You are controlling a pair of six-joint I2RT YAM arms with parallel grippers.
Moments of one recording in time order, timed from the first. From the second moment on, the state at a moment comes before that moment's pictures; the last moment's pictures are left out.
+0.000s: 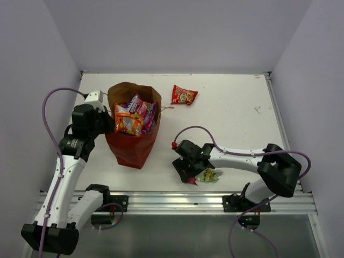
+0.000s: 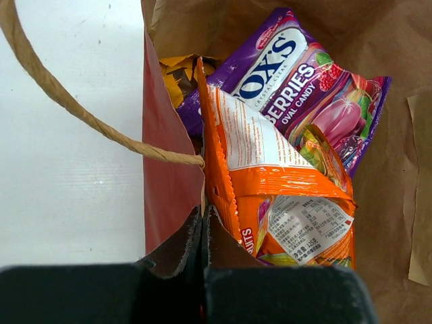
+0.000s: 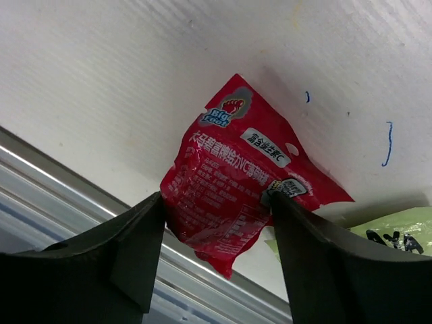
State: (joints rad) left arm -0.11 0.86 0.94 -0.60 0.05 -0.27; right arm 1.02 1.50 0.81 -0.54 -0.05 0.45
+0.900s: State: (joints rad) left arm -0.12 0.82 0.93 -0.62 0.05 -0.27; right arm 1.03 1.59 2.10 -0.88 0.30 0.15
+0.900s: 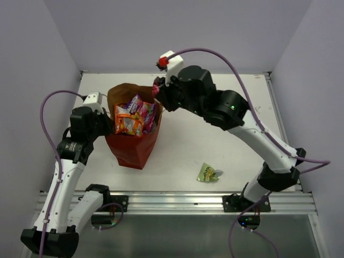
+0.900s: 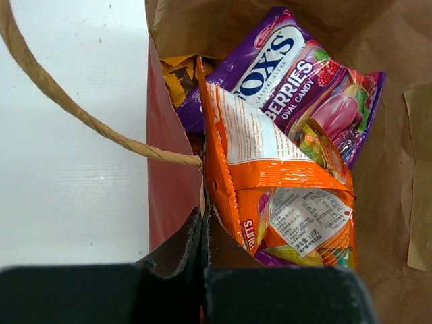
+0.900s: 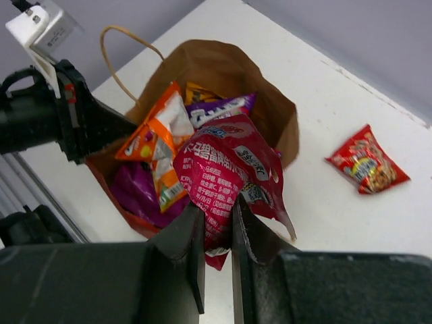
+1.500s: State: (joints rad) left arm -0.12 0.79 0.91 -0.63 0.05 -0.27; right arm 1.02 1.96 2.18 -0.86 0.07 0.09
